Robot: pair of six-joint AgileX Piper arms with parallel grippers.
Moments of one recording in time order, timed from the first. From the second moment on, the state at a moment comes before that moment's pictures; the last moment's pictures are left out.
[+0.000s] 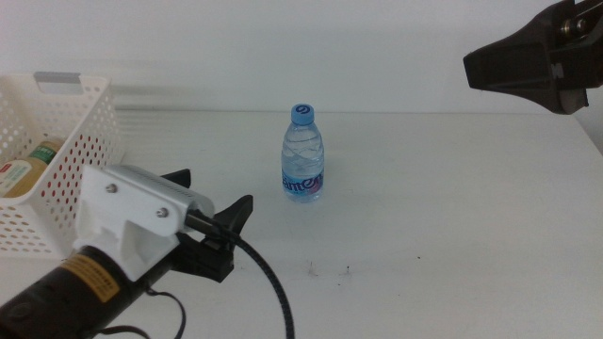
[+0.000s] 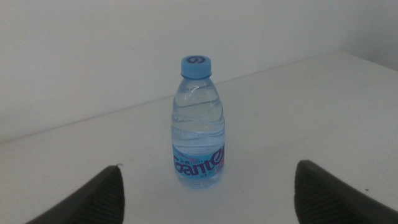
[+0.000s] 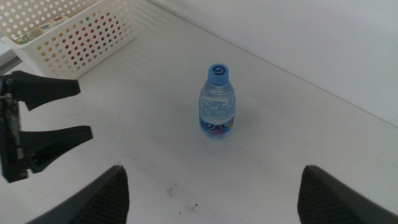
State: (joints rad) left arm -0.57 1.19 -0.32 -0.06 -0.60 0.00; right arm 0.51 1.10 -1.36 0.17 0.95 -0.18
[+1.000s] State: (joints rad) left arm -0.57 1.56 -0.33 -0.05 -1.02 -0.05; right arm 0.51 1.10 -1.36 0.17 0.95 -0.18
